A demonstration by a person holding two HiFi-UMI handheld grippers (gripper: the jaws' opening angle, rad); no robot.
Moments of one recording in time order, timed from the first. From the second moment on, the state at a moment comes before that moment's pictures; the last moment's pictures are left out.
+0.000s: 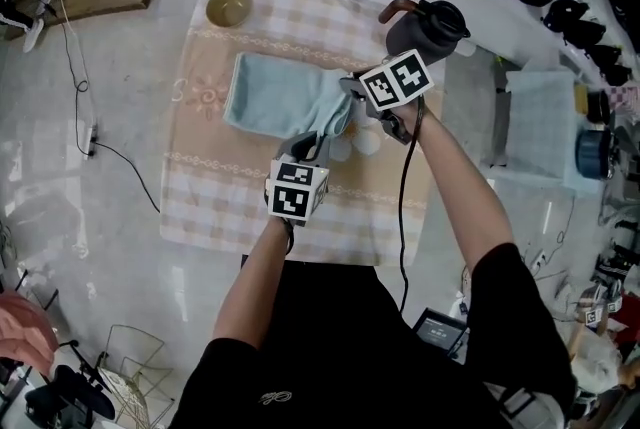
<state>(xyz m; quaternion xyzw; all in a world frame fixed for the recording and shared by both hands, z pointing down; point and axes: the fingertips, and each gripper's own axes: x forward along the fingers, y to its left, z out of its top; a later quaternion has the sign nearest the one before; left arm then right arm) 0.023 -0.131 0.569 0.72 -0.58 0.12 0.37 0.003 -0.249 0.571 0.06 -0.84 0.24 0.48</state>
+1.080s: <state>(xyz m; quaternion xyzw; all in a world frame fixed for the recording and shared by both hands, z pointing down) -0.093 -0.122 0.538 0.70 -0.59 0.01 0.39 -0.103 -0.238 0.544 0.08 -0.83 0.23 0.50</state>
